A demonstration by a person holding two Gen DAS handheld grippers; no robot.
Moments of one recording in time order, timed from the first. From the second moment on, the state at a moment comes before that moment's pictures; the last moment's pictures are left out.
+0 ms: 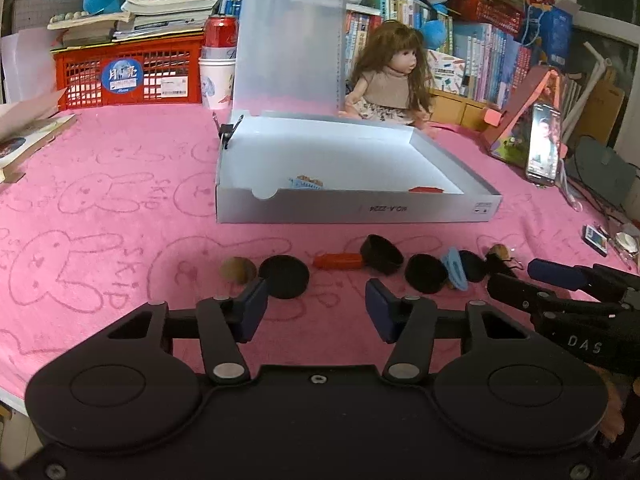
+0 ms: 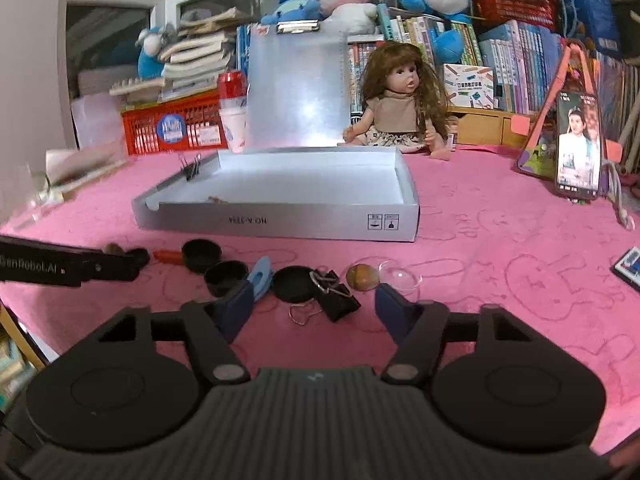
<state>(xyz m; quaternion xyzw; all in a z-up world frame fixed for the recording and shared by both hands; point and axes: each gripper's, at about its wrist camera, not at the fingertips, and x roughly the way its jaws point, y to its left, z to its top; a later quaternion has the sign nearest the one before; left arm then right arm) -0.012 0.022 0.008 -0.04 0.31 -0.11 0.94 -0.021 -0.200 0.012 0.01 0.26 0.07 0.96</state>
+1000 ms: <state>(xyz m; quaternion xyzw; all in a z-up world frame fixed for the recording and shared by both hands) -0.001 0.004 -0.007 0.02 0.28 -0.07 0.96 -0.010 -0.196 0.004 -0.02 0.26 0.08 0.96</state>
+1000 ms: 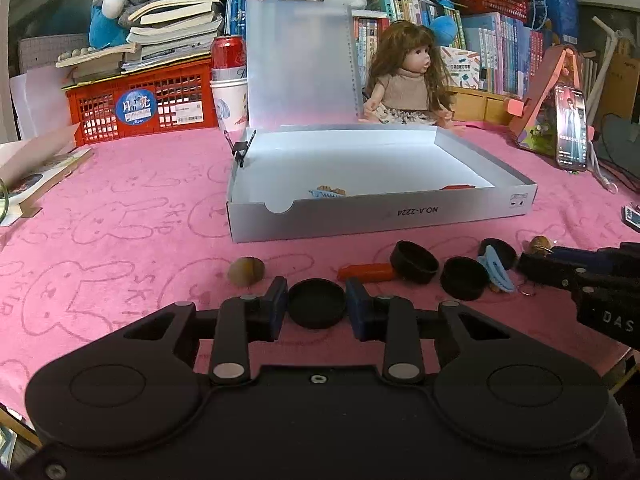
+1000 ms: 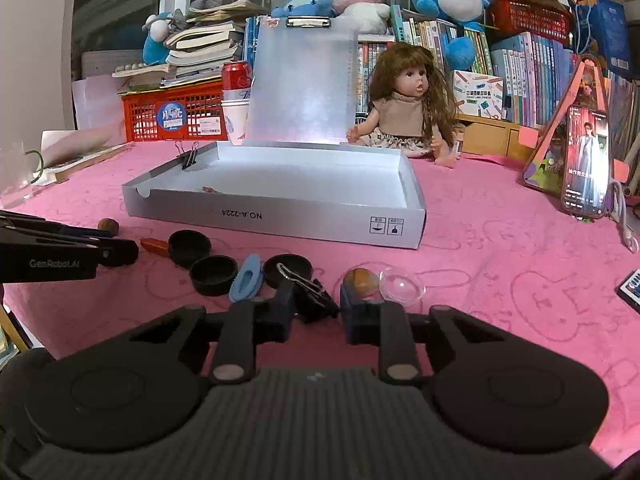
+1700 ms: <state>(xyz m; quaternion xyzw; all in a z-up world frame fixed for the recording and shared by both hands) -0.007 0.006 0.006 0.01 0.27 -0.08 0.96 -0.016 -0.199 0.001 -0.01 0.24 0.10 0.96</state>
